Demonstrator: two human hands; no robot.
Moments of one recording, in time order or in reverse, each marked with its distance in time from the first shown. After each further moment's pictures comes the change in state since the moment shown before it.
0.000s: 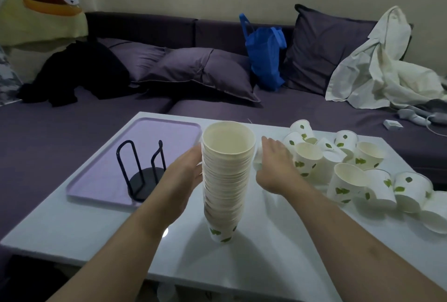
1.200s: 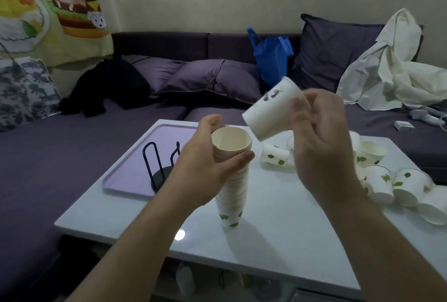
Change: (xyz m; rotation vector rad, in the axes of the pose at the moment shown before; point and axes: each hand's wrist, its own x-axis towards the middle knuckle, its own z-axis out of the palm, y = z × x) left_hand -0.110 0.070 0.034 0.574 0.149 0.461; right_hand -0.146 -0.046 -0.107 0.773 0.740 -0.444
